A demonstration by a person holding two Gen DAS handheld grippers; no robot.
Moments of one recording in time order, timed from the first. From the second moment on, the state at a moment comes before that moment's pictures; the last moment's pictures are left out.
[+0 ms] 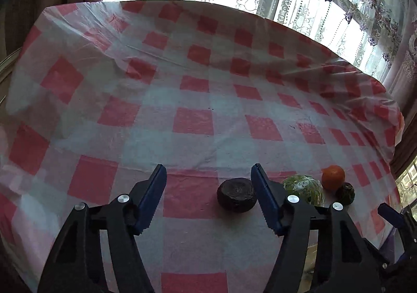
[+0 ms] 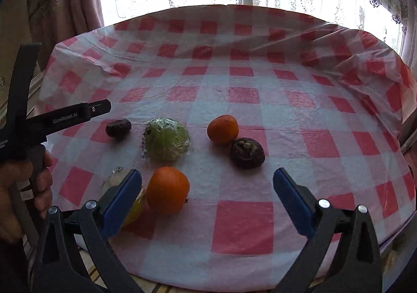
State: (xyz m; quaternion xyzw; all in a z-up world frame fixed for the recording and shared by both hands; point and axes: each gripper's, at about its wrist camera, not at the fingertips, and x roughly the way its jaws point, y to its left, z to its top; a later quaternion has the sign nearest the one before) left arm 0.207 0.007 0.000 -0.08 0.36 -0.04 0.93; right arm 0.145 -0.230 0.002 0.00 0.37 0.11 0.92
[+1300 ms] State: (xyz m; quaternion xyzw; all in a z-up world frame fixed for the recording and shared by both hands) left arm 0.211 -0.020 -0.022 -0.05 0.40 -0.09 0.91; right arm 0.158 -0.211 -0.024 0.05 0.43 0.24 0.87
